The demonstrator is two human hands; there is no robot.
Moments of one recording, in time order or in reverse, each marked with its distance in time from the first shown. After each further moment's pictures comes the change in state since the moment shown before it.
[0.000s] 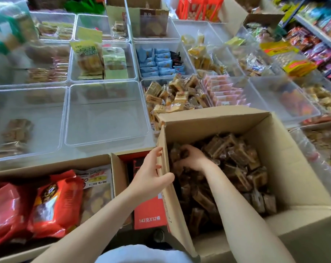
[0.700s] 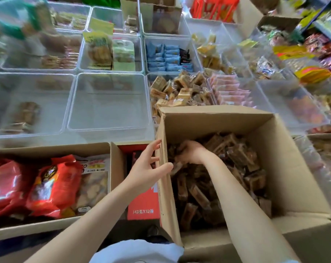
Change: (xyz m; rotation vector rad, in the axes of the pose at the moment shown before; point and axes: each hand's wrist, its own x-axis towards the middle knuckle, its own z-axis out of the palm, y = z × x) left_hand -0.015 0.010 0.015 -0.104 0.114 -0.020; right_hand 0.013 0.008 -0.014 -0.202 -0.082 -0.099
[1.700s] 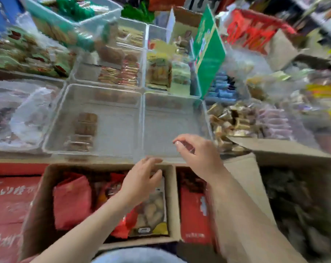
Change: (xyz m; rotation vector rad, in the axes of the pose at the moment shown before) left_hand -0.007 -0.084 -0.253 0.408 0.134 0.112; right_hand -0.023 -0.294 0.097 -0.029 0.533 -0.564
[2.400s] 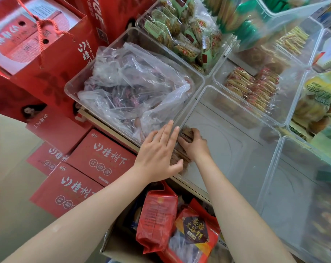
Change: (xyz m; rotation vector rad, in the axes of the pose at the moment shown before) left_hand 0.040 -0.260 -0.187 0.590 0.293 -0.249; right_hand 0.217 -0.073 0.405 -0.202 -0.638 0.387
